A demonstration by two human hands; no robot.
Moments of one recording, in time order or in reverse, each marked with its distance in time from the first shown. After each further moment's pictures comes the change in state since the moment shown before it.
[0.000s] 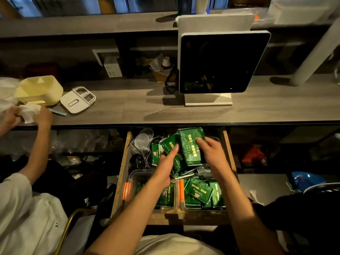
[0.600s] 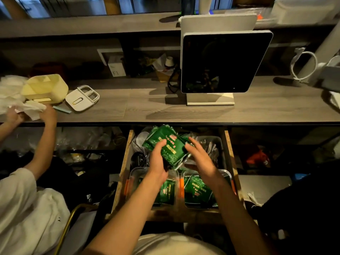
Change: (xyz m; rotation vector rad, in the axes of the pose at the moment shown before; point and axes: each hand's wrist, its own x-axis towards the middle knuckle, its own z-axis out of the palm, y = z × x) left_hand -0.006 0.009 -0.009 -0.307 -0.057 0.153; right_hand -0.011 0.018 0.022 0.143 -0.183 0.206
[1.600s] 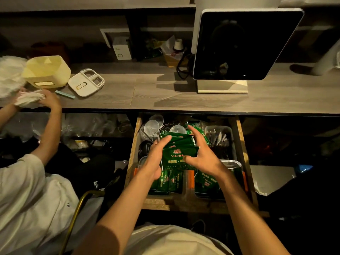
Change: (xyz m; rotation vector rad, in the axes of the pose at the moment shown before) left_hand 0.020 0.010 -0.066 0.177 0.035 -0.112; right_hand 0.011 0.018 0.021 -0.662 -0.165 -0.276
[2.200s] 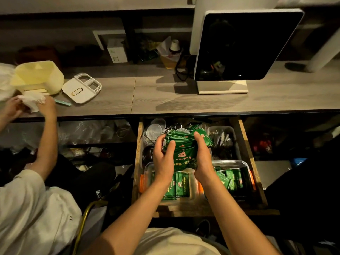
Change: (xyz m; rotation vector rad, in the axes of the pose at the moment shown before) left_hand 0.006 -0.002 -0.014 0.272 0.158 0.399; right_hand 0.038 -0.027 0.067 0.852 0.495 0.422
